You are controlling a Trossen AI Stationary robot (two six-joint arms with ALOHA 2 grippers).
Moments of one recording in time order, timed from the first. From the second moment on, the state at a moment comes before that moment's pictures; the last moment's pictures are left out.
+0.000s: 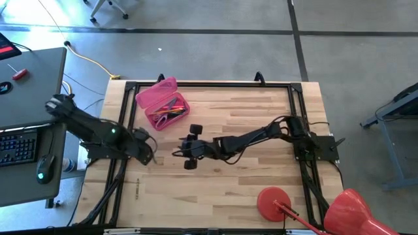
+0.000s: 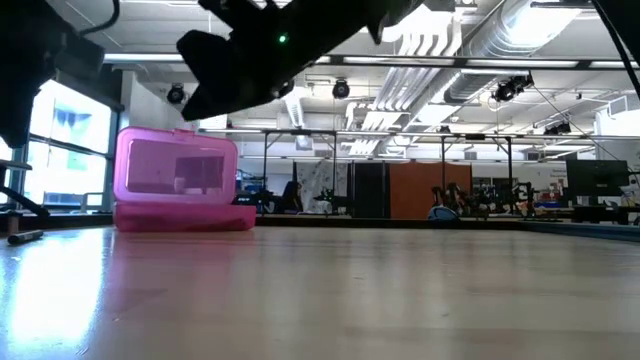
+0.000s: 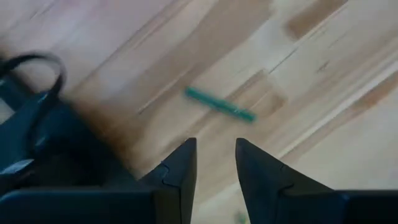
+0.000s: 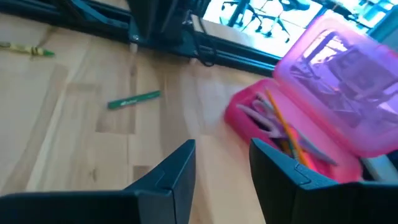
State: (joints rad) left arm -0.47 0.94 0.73 -1.22 -0.16 -1.36; right arm 0.16 2.13 1.57 0.10 0.47 -0.16
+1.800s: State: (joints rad) left arm -0.14 1.52 1.04 -1.06 -0.42 -0.71; right arm 0.19 1.98 1.30 -0.09 0.58 0.11
